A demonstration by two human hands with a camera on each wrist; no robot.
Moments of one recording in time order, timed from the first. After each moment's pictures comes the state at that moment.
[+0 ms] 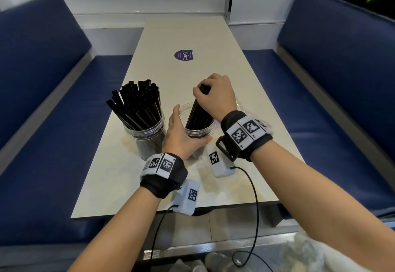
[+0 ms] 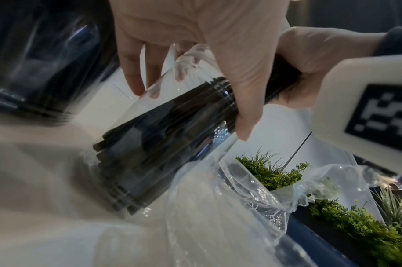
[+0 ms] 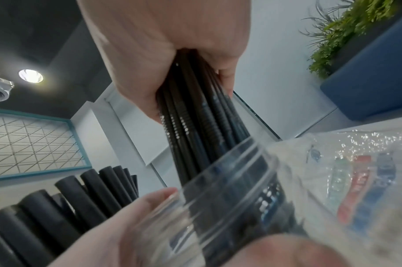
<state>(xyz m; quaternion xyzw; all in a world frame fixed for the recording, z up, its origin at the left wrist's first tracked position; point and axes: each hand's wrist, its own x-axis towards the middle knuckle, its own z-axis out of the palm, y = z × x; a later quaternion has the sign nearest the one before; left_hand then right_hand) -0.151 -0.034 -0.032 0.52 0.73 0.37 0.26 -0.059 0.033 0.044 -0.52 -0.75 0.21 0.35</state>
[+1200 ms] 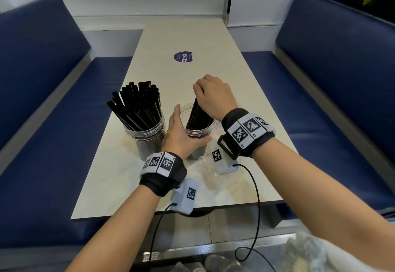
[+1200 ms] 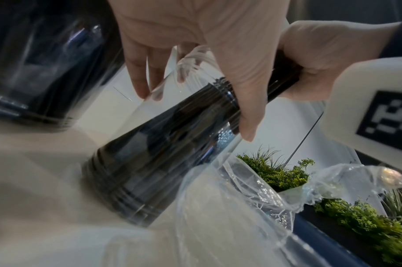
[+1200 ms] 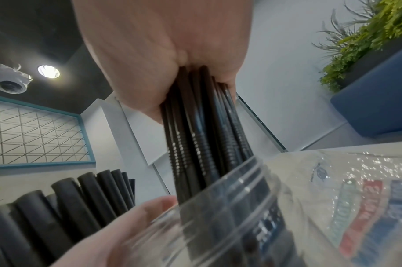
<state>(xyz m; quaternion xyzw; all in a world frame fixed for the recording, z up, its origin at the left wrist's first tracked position) -0.154 -0.031 -0.032 0.52 0.73 0.36 0.26 -0.056 0.035 0.052 -0.48 -0.84 0.08 0.23</state>
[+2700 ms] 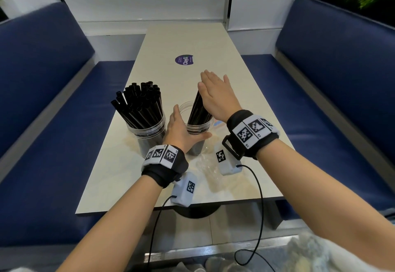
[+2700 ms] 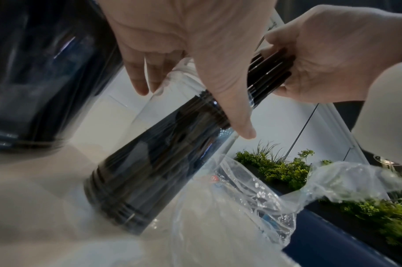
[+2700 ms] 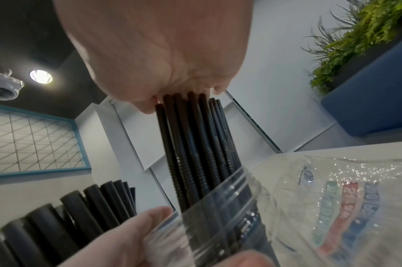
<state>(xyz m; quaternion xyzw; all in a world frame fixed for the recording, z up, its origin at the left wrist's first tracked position) -0.147 -0.034 -0.016 0.52 0.75 0.32 0.25 -0.043 0.025 0.055 -0.49 -0.84 0.15 0.21</state>
